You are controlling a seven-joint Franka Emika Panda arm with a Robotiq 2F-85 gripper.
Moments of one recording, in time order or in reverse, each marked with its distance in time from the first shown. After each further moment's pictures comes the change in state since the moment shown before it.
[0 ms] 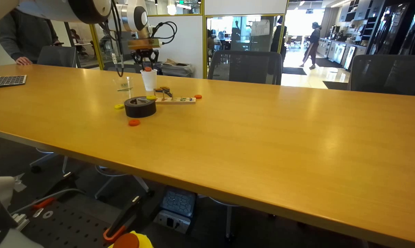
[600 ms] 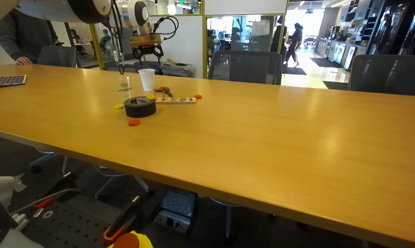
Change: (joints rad) arm 0.012 0.002 -0.038 0.047 -0.010 -0.038 0.018
